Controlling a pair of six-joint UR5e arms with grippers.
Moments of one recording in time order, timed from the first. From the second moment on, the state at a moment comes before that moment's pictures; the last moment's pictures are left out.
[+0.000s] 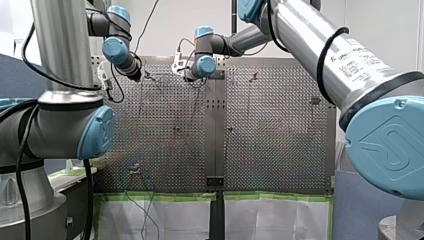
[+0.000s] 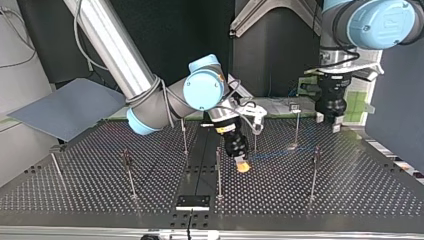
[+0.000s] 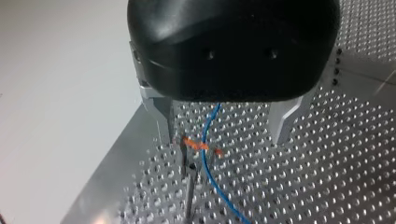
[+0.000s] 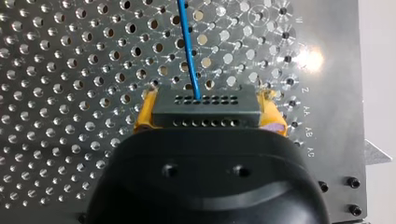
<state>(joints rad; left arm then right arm) 0.10 -1.32 -1.96 -3.07 -1.57 -1.91 2.45 -0.84 0.79 0.00 1.66 1.74</state>
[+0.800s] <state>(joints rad) 0.00 -1.41 -1.90 -3.03 -1.52 -1.73 2.44 -0.84 0.79 0.01 1.66 1.75</state>
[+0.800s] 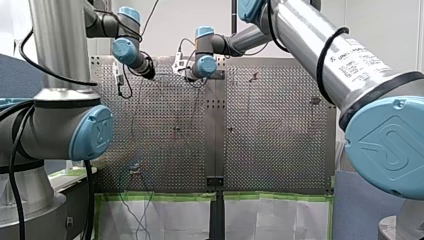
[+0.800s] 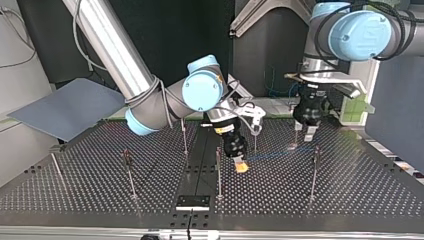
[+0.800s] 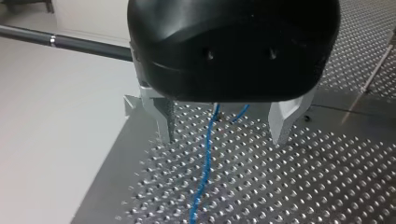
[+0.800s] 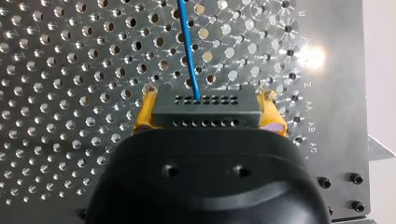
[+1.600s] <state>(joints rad) -0.03 -1.58 -1.82 -2.88 -1.57 -1.73 2.44 -0.84 0.79 0.01 1.66 1.75</state>
